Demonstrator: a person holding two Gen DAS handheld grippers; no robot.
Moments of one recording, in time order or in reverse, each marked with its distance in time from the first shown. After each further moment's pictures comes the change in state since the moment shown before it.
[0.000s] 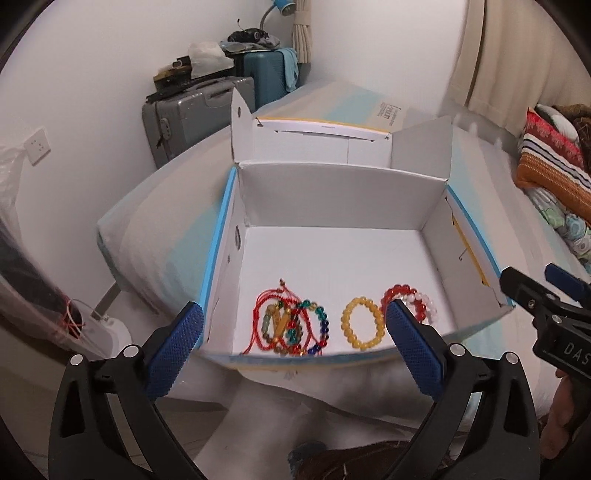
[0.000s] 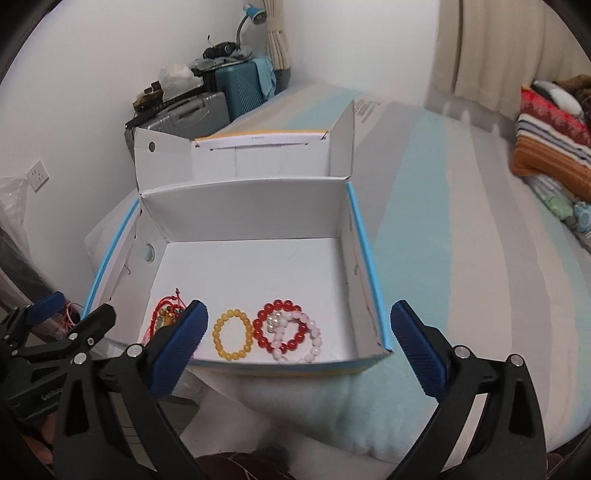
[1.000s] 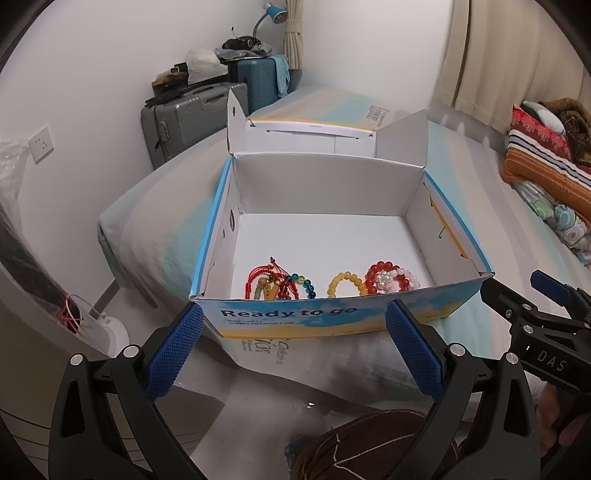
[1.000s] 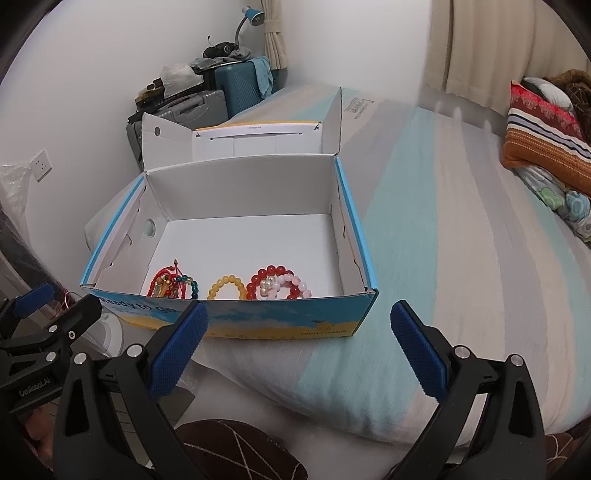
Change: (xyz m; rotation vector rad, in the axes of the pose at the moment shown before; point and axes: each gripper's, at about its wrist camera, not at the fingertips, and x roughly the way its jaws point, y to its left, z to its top) left arm -0.029 -0.009 -0.038 0.013 -0.027 -0.026; right arm -0.016 -0.004 -0.043 0.007 0.010 0.000
